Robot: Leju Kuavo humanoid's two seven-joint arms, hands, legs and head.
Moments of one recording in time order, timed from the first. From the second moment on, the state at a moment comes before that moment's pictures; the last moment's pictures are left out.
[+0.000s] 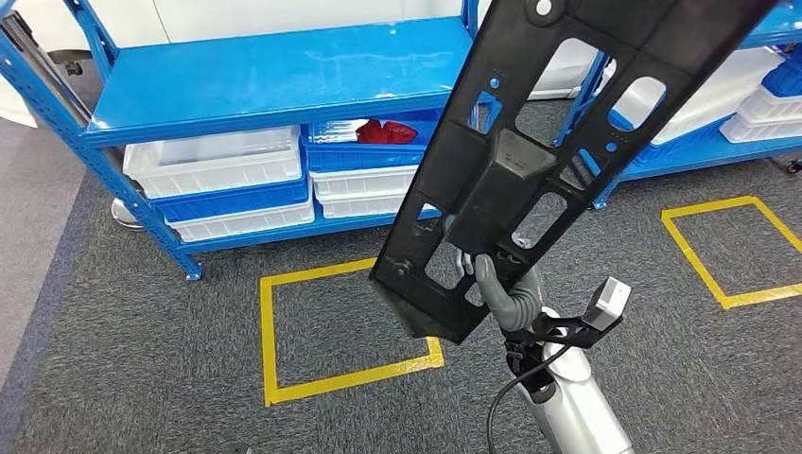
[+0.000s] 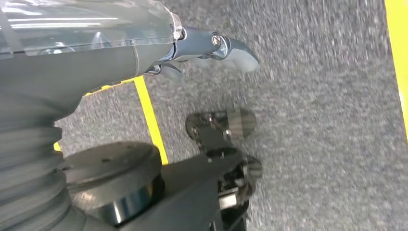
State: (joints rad) left arm -0.17 -0.15 1.14 -0.17 -1.25 0.03 -0.20; right arm -0.23 -0.05 0.26 -1.51 -0.27 0.44 -0.56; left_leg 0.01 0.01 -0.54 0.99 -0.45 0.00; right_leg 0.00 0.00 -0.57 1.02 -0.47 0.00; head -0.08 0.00
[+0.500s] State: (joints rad) left arm -0.17 -0.15 1.13 -0.17 -1.25 0.03 -0.20; right arm -0.23 -0.06 0.23 -1.51 -0.30 0.45 -0.53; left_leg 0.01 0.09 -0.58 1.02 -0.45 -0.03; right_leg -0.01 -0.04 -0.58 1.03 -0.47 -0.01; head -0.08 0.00
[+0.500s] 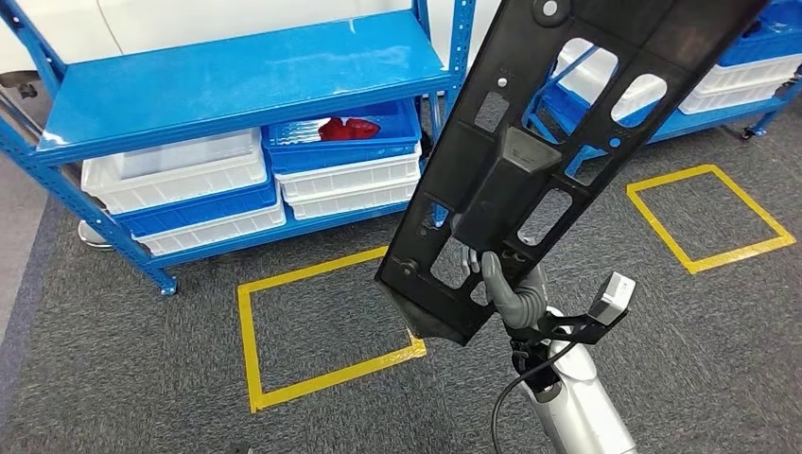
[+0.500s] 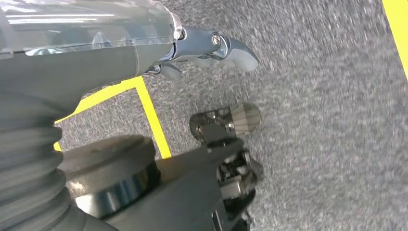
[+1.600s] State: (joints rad) left arm -0.17 -0.15 1.13 -0.18 -1.26 0.02 -0.18; right arm -0.20 -0.06 0.20 -1.53 -0.32 0.45 -0.53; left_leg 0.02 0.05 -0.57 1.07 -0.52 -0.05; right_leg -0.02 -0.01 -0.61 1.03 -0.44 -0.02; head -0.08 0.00
